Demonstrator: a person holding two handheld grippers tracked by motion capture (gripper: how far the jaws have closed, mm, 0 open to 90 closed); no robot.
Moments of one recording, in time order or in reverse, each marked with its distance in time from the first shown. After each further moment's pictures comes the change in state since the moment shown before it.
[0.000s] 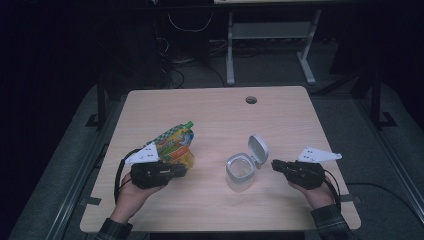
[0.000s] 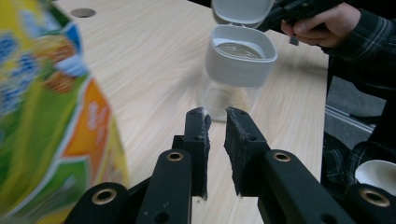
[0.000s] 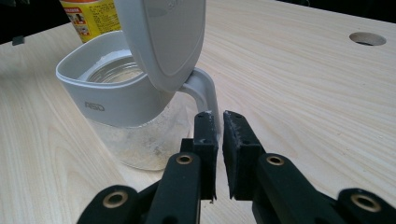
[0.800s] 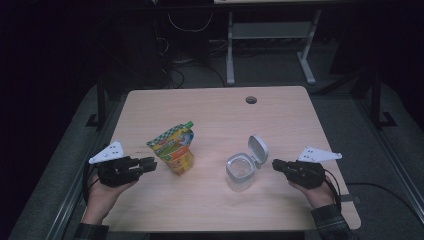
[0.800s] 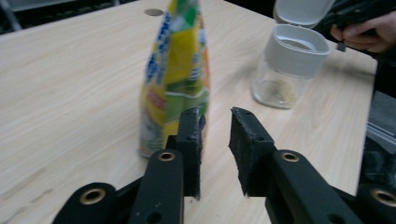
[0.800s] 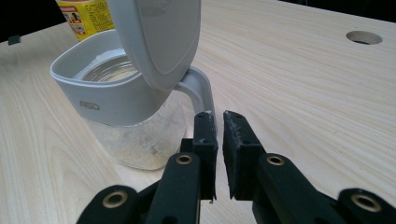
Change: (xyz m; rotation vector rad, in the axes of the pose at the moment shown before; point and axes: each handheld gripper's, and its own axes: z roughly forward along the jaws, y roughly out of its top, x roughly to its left) left arm 0.031 -0.022 -0.062 -0.034 0.162 -0.058; right arm -0.002 -0.001 0.000 0.003 -0.009 0.003
